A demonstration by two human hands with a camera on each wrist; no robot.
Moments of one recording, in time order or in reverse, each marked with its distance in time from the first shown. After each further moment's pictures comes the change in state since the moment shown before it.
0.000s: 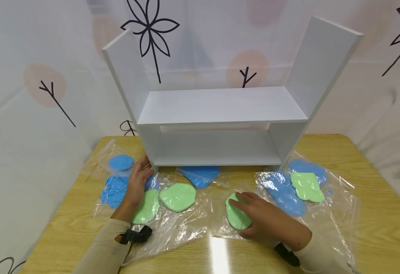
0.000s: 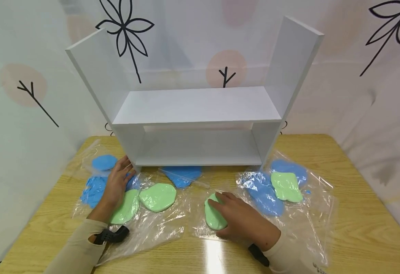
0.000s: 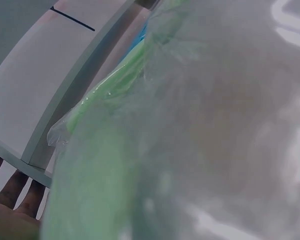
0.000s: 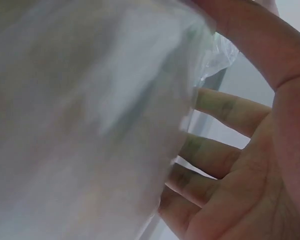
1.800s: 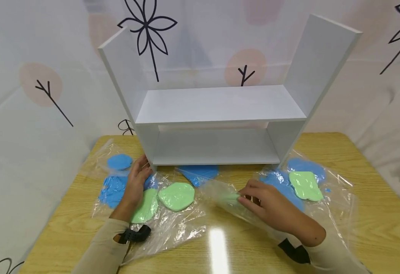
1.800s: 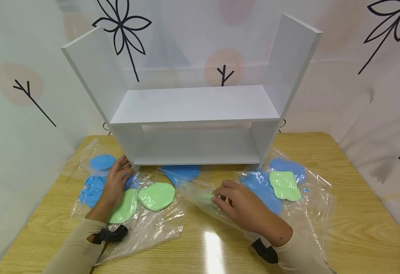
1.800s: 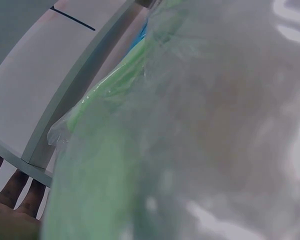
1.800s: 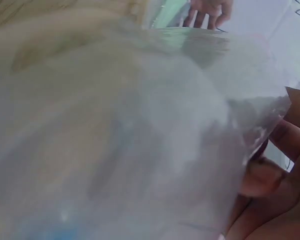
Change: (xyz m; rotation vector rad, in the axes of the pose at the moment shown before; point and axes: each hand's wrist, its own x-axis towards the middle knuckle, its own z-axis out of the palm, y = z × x) left_hand -0.001 0.000 -0.001 0.112 -0.002 -0.007; right_hand -0.004 -0.004 -0.032 0.235 0.281 -0.066
